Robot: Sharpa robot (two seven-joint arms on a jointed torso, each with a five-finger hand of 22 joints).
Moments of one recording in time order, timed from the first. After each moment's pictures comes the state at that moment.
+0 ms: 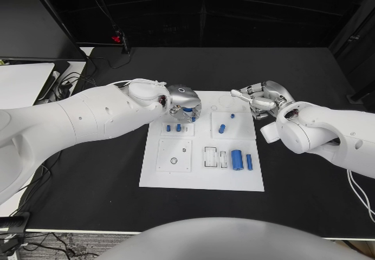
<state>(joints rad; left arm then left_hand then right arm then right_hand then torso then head) 1.33 -0.39 -0.23 1.02 -1.72 -0.16 0.35 1.71 -0.10 0.18 0.29 0.06 1.03 0.13 0.14 0.07 1.04 0.09 0.20 0.06 1.47 0.03 1.57 1.31 0.01 1.47 0.13 1.57 1.31 1.18 -0.96 -0.06 1.65 -0.46 -0.52 0.09 1.32 0.04 -0.15 0.29 0.19 0.95 0.17 0.17 0.09 1.47 0.10 1.57 1.31 1.47 0.04 1.57 1.31 0.01 1.46 0.15 1.57 1.31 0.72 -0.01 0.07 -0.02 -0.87</state>
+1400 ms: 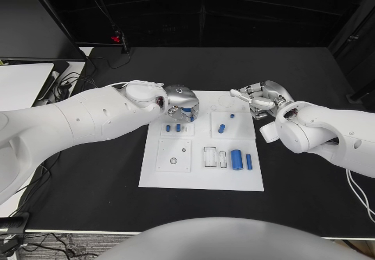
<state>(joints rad) 1.32 -0.41 -0.23 1.02 -1.72 -0.20 0.36 1.70 -0.07 0.22 0.29 0.06 1.12 0.11 0.16 0.09 1.10 0.07 0.20 0.06 1.47 0.02 1.57 1.31 0.01 1.47 0.12 1.57 1.31 1.18 -0.96 -0.06 1.64 -0.46 -0.52 0.09 1.32 0.04 -0.16 0.29 0.19 0.95 0.17 0.17 0.09 1.47 0.10 1.57 1.31 1.47 0.04 1.57 1.31 0.01 1.46 0.15 1.57 1.31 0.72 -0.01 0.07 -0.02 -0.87</state>
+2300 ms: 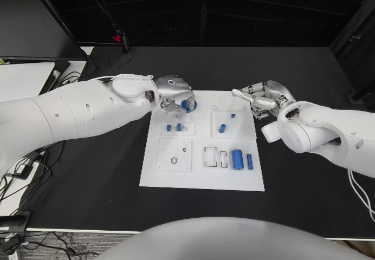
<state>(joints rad) 1.37 -0.50 -0.23 1.12 -1.74 -0.29 0.35 1.70 -0.07 0.23 0.29 0.07 1.12 0.11 0.16 0.09 1.10 0.07 0.20 0.06 1.47 0.02 1.57 1.31 0.01 1.47 0.12 1.57 1.31 1.18 -0.96 -0.06 1.64 -0.46 -0.52 0.09 1.32 0.04 -0.16 0.29 0.19 0.95 0.17 0.17 0.09 1.47 0.10 1.57 1.31 1.47 0.04 1.57 1.31 0.01 1.46 0.15 1.57 1.31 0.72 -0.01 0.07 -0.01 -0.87</state>
